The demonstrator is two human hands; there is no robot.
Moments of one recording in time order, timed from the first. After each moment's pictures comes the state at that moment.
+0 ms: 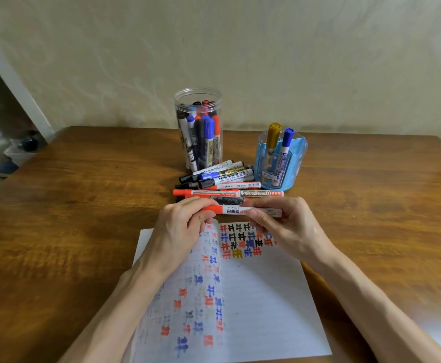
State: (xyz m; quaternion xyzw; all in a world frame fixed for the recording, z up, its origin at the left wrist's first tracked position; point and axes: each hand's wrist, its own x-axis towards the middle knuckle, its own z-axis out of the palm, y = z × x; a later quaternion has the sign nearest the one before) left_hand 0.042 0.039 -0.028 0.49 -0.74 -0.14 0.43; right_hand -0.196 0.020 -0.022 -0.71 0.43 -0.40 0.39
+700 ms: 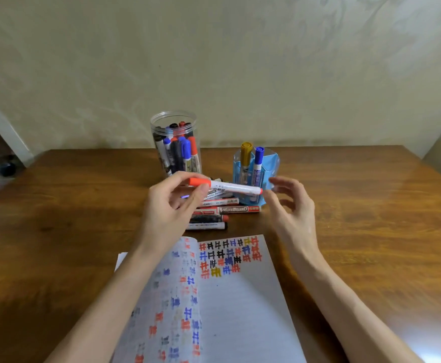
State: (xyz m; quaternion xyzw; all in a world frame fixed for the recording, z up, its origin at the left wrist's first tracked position) left_hand 0.009 0.012 0.026 0.45 -0.66 -0.25 0.54; right_hand -0.215 -0.001 -0.022 -0.54 0.54 -0.58 0.28
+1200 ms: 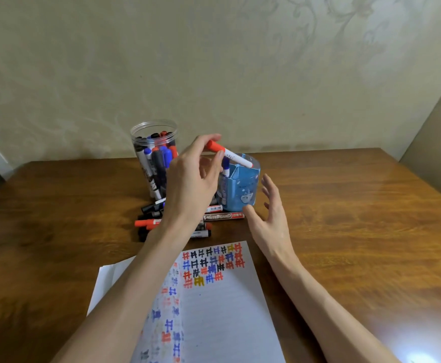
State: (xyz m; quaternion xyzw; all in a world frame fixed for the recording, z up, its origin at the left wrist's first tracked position) left_hand -0.058 -0.037 0.058 0.43 -0.70 -0.08 0.56; right_hand -0.220 -0.010 -0.033 -0.56 0.56 -0.54 0.30
